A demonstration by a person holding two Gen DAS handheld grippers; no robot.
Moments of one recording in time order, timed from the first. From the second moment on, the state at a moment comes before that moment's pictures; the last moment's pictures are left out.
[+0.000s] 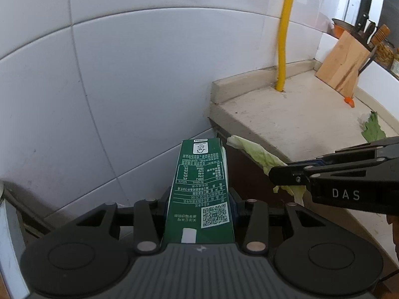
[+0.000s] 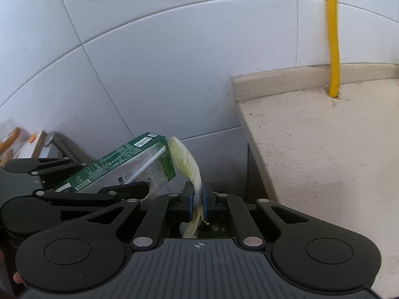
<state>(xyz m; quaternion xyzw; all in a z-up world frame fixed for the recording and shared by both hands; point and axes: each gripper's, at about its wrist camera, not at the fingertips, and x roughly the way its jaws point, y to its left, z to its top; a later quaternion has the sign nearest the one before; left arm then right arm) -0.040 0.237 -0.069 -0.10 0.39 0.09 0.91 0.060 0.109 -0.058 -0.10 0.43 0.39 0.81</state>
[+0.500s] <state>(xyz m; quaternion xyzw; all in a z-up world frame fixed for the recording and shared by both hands) -0.041 0.253 -0.078 -0.13 0.38 0.09 0.91 0.058 0.123 -0.062 -0.12 0.43 0.39 0.80</state>
